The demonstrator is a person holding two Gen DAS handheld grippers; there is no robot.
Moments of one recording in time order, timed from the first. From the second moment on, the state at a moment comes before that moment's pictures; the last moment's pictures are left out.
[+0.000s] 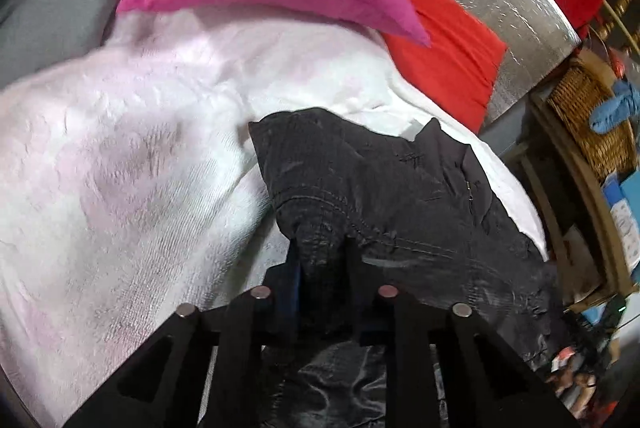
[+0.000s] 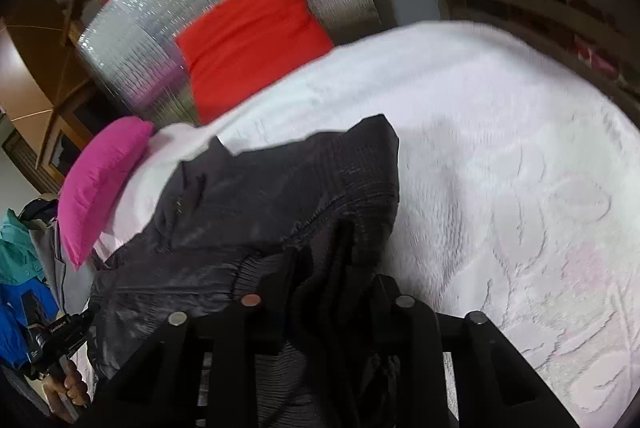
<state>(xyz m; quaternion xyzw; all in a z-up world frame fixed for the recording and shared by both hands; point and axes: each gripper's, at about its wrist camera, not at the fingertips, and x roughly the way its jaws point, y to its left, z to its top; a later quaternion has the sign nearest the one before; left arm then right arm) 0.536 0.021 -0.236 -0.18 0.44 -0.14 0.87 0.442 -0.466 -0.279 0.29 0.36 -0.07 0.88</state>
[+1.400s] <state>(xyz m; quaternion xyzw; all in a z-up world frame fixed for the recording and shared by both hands) 0.466 -0.041 -0.196 0.10 0.33 -0.05 0.94 0.429 -0.451 -0.279 0.25 0.40 -0.09 0.88</state>
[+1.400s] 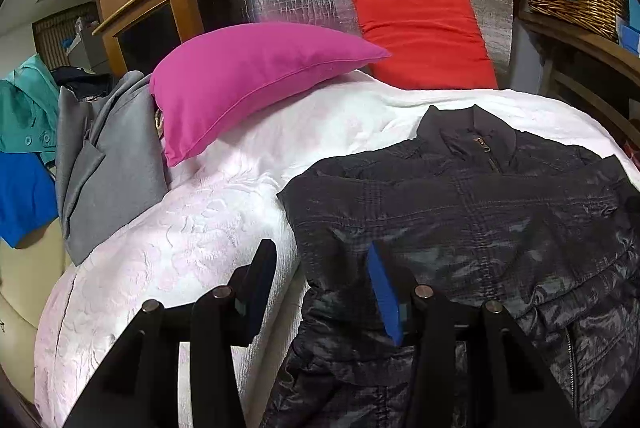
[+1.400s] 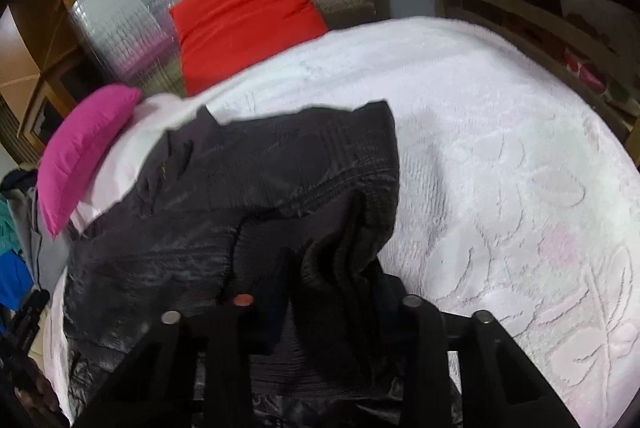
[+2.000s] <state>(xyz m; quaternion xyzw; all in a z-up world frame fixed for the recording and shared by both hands) 0.481 -0.008 -0.233 0.02 0.47 -0.09 0.88 0.402 -0.468 -0.280 0.32 0.42 -0.07 0.85</state>
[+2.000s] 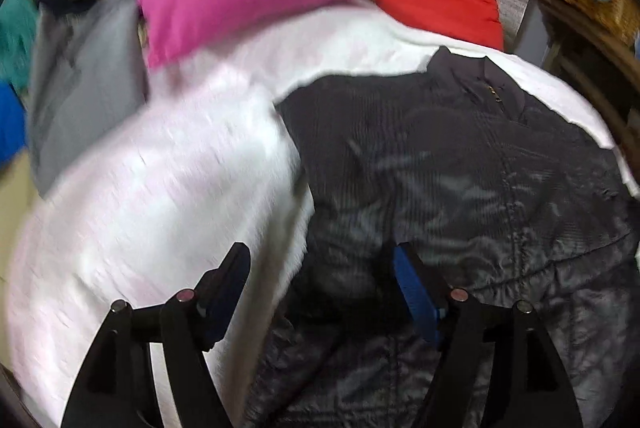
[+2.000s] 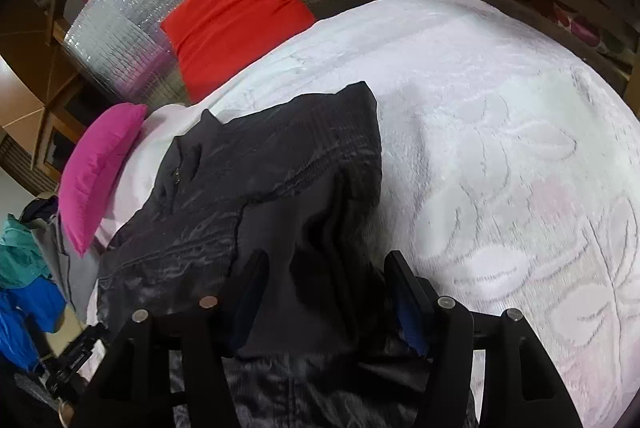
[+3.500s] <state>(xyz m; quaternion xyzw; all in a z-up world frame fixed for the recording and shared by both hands) 0.268 0.081 -0.220 -0.02 0.45 -0.08 0.89 0.181 -0.437 -0.244 0.33 0.35 -0.03 0.88</state>
